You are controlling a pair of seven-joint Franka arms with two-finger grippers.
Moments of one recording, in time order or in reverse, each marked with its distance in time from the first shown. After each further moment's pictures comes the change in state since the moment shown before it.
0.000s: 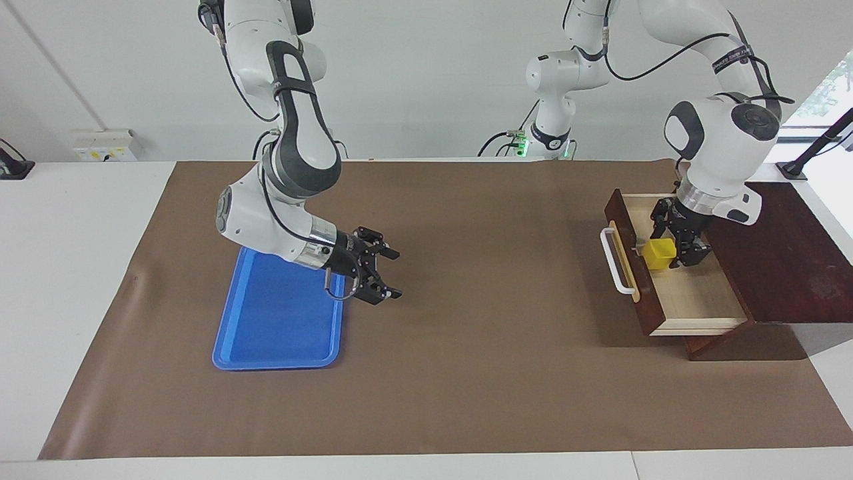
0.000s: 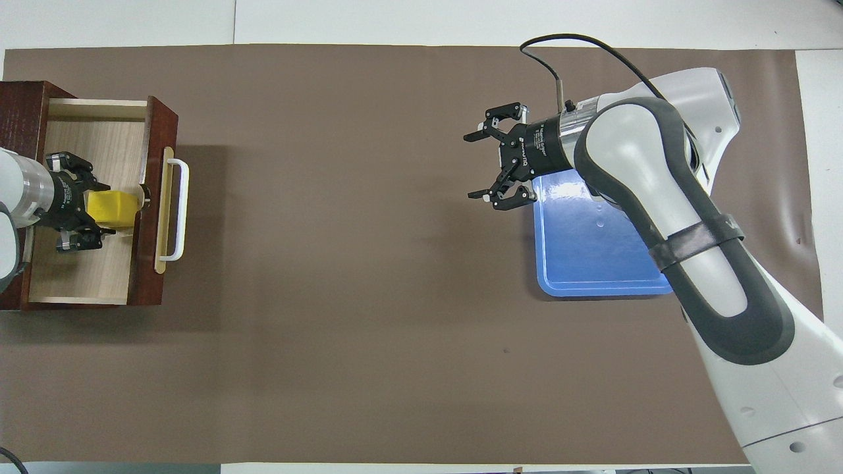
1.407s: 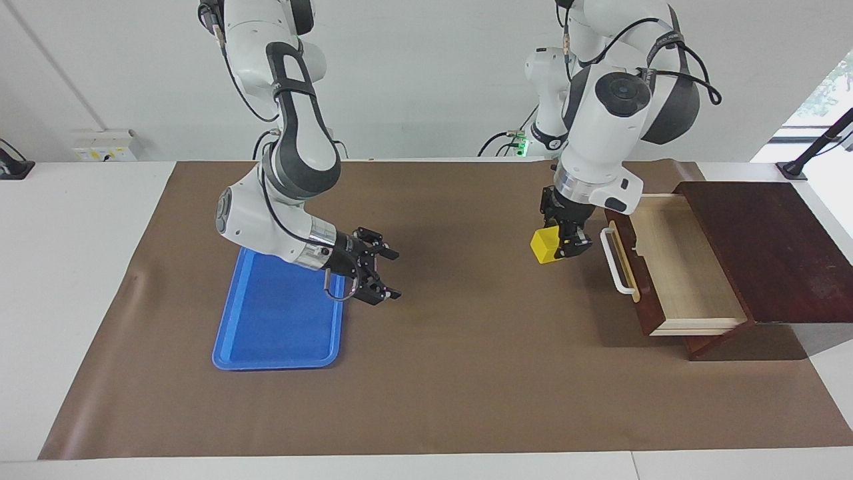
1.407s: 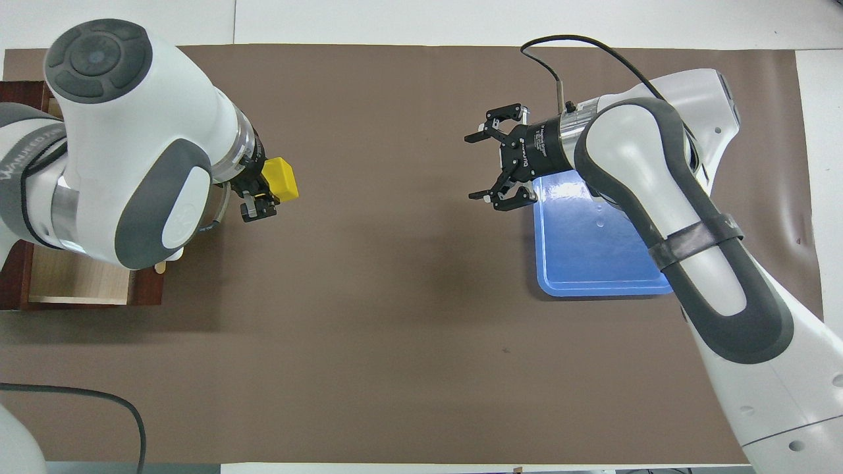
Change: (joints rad) left arm -0.452 0.161 -0.011 0.437 -0.046 -0.343 -0.535; right arm -0.001 0.001 -0.001 -0.004 0.000 0.000 0.000
